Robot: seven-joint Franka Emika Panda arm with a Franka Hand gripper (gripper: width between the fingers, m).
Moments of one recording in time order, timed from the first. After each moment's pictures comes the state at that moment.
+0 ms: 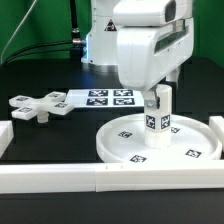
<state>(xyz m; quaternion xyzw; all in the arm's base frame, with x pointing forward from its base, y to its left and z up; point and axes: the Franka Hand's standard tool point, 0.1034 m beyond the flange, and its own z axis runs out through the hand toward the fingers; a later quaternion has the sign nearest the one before) 0.570 0.042 0.080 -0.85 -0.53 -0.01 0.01</state>
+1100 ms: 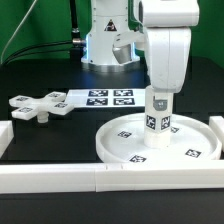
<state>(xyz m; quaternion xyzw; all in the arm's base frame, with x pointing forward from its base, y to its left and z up) 0.566 0.037 0.077 -0.74 -0.67 0.00 0.00</state>
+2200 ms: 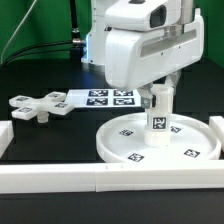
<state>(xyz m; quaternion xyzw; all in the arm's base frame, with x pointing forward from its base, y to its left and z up) 0.563 0.039 0.076 -0.94 -0.34 0.01 0.01</state>
